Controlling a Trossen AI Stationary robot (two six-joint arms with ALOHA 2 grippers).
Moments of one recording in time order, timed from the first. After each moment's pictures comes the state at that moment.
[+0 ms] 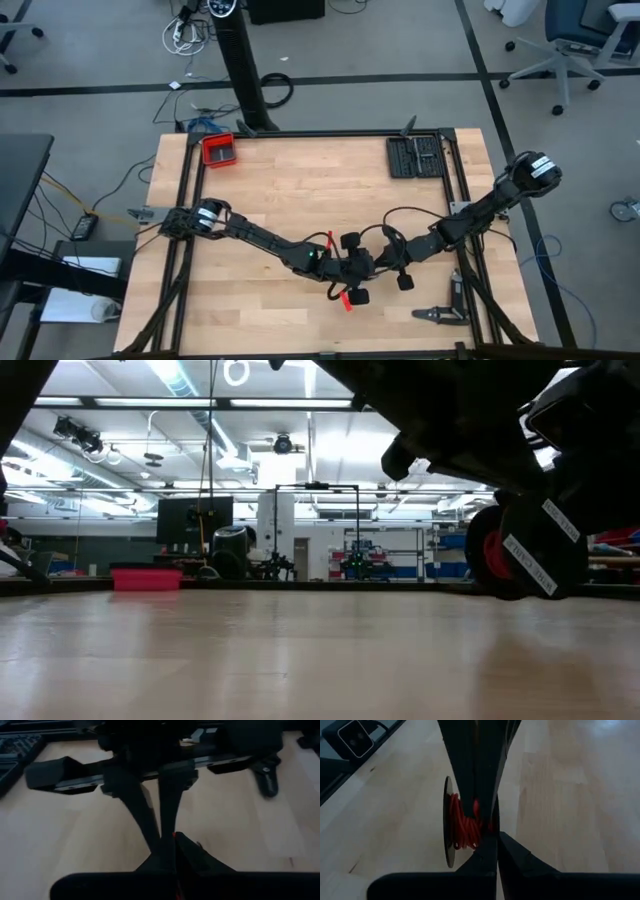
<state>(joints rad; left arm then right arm) -0.32 2.22 1.70 -0.07 -0.43 -0.17 0.50 1.34 0.33 0.46 0.23 0.19</state>
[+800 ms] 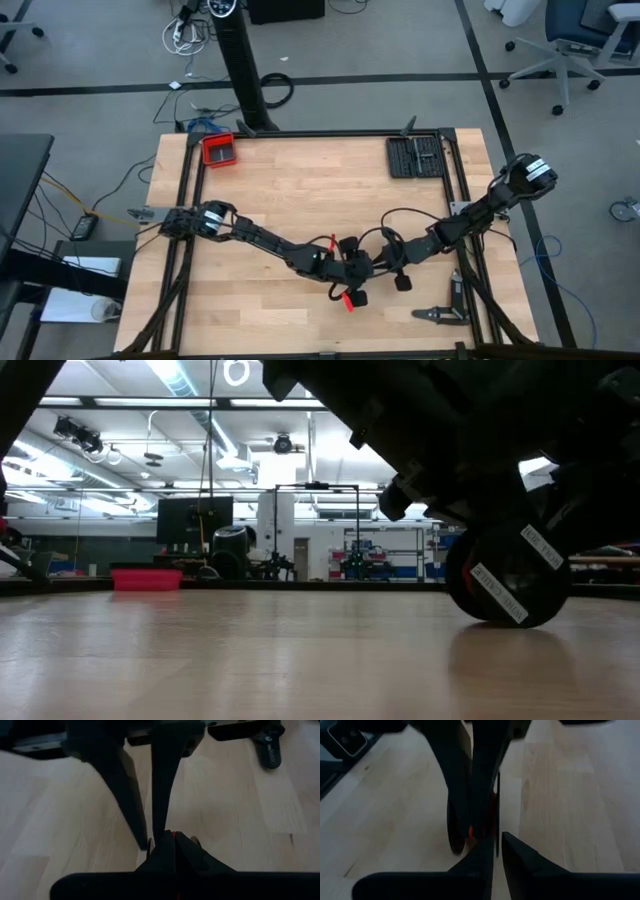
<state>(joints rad) -0.33 2.28 1.70 -0.11 -0.35 -0.26 0.50 1.42 0.33 0.52 0.23 0.23</state>
